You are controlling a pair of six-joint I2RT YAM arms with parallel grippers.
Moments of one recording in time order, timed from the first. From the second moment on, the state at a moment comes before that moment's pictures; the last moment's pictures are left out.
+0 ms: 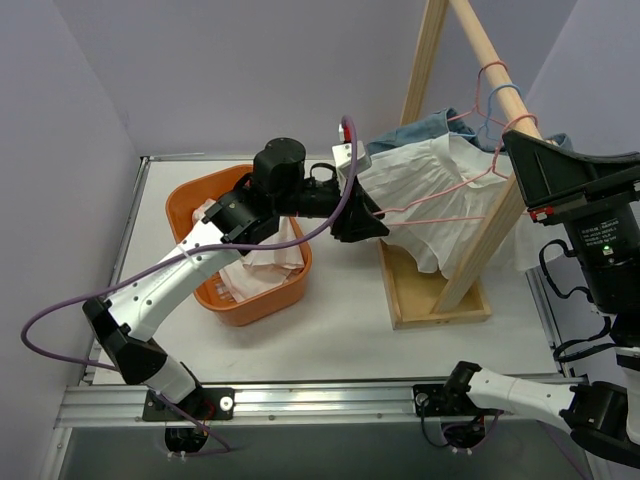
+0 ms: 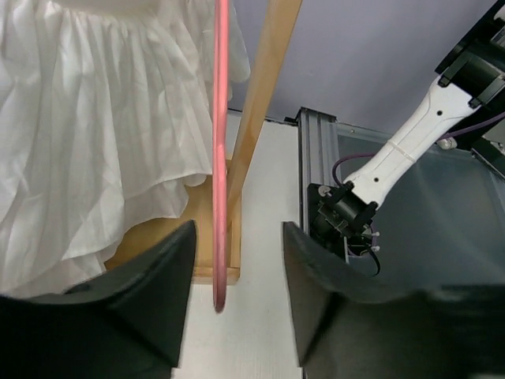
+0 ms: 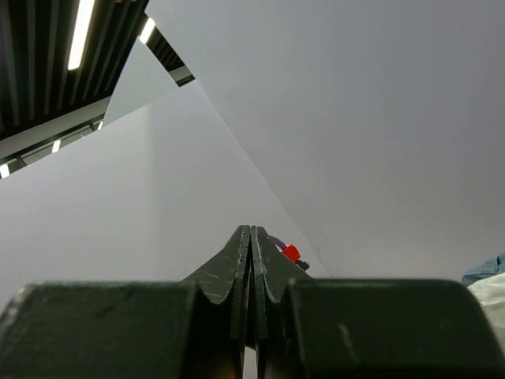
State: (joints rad) left arm -0.85 1.57 1.78 -0.36 0.68 -0.13; right arm 0.89 0.92 1.84 -0.35 0.36 0.46
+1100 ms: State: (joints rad) left arm -0.69 1.76 1.94 -0.13 0.54 0.09; right arm 0.89 0.93 1.87 -0.42 0.40 0.44
